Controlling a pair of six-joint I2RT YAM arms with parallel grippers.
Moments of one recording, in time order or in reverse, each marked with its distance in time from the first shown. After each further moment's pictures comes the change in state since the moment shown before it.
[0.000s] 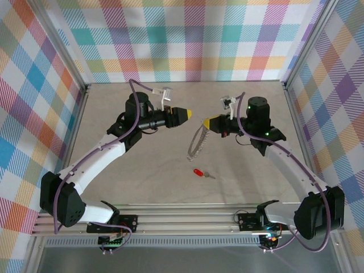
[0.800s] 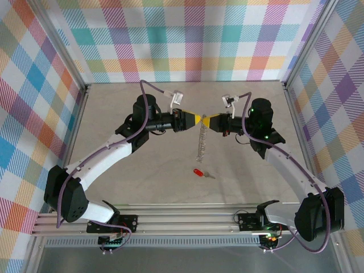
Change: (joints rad) left arm -0.071 0.055 -0.008 0.125 0.103 -0.004; right arm -0.003 -0.014 -0.058 0.235 -0.093 0.200
